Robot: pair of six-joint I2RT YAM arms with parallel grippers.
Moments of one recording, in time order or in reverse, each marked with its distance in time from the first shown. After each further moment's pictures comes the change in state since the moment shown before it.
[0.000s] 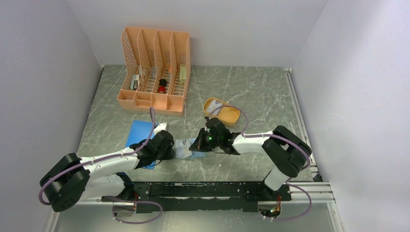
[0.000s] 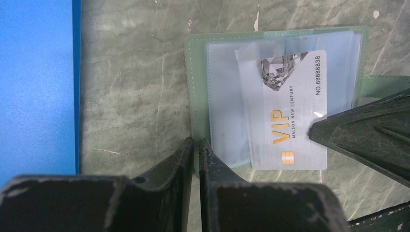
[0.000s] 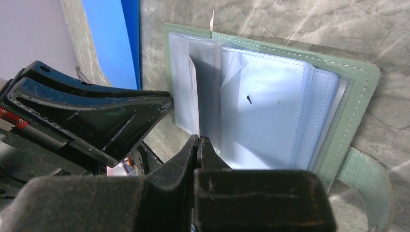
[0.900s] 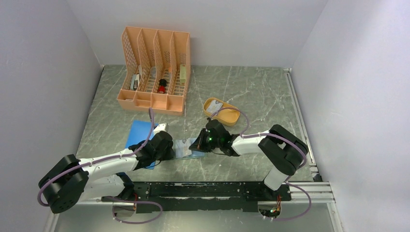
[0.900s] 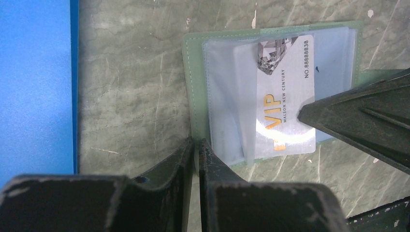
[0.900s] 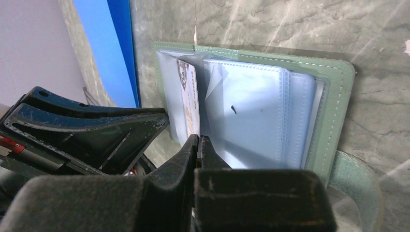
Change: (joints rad) left arm 0.001 -0.019 -0.021 0.022 0.006 -0.001; right arm 0.004 0.037 -0.033 0.088 0.058 0.085
